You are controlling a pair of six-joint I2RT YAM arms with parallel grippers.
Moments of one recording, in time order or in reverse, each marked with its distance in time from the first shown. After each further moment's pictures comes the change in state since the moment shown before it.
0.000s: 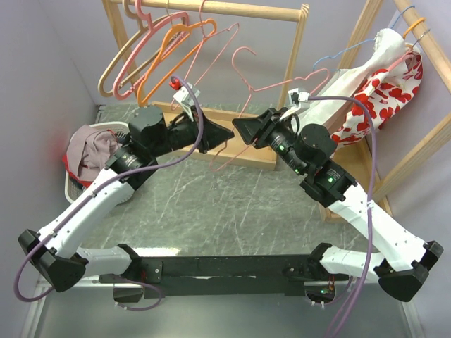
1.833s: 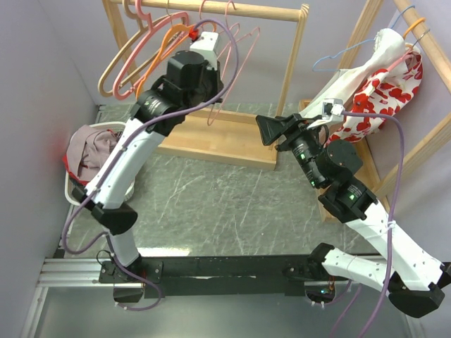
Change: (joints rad) left arm -0.043 0.540 0.967 -0.699 -0.699 0.229; right arm -0.001 -0.167 -0.068 -0.016 0.239 -0.087
